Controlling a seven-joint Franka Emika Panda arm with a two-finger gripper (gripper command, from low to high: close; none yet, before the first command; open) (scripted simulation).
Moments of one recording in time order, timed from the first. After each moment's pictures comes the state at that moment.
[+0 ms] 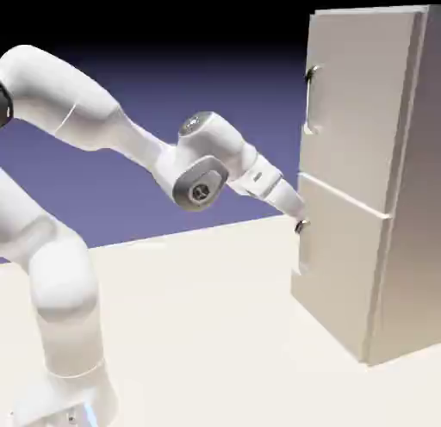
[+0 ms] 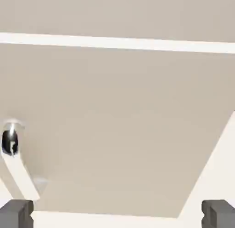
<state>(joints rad) -0.06 -0.62 0.06 -2.78 0.13 3.01 0.69</state>
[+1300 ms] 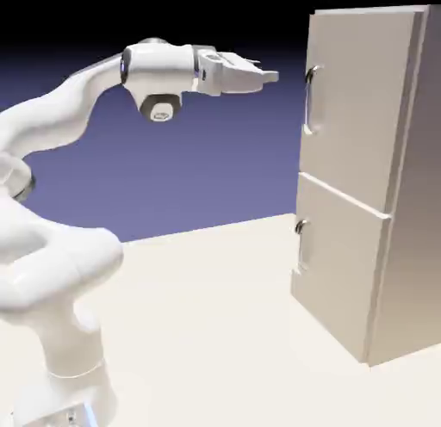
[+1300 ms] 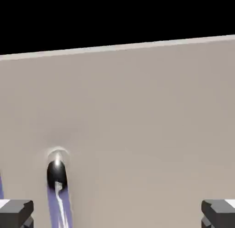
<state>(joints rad) -1.07 -1.37 0.92 -2.37 1.83 2.68 0.03</state>
